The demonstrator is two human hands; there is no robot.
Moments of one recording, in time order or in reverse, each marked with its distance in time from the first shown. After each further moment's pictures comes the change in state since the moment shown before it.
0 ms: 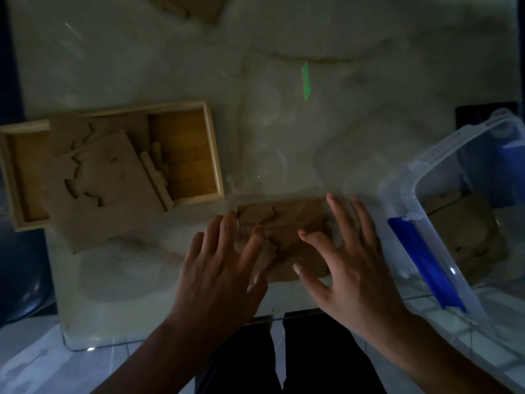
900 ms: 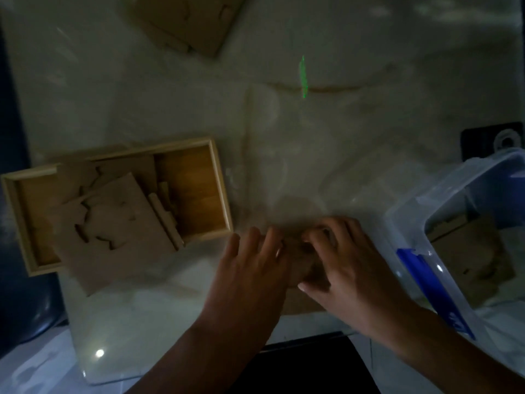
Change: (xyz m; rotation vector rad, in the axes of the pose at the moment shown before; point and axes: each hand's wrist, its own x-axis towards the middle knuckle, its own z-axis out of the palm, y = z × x) left_hand 0.057 0.007 -0.047 -0.073 -0.206 0.181; right_hand 0.053 -0.012 -0.033 0.024 -0.158 -0.050
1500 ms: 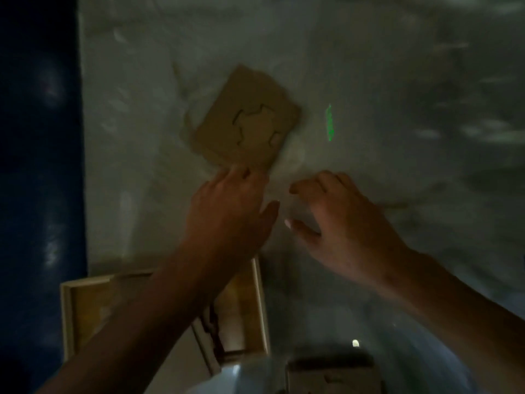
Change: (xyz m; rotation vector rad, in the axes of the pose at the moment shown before) left_hand 0.132 -0.136 -0.137 -0.014 0.331 -0.340; right_hand 0.217 -0.018 -0.097 -0.003 0.242 -0.111
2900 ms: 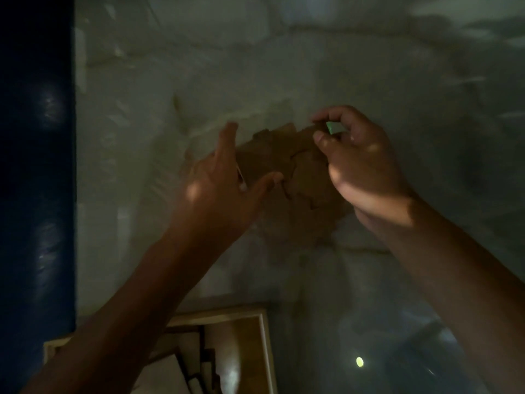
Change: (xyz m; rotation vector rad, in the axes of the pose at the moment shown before) left_hand 0.070 -0.032 -0.012 -0.373 0.141 -0.210; right_hand 0.121 0.023 -0.020 1.009 0.331 0.414
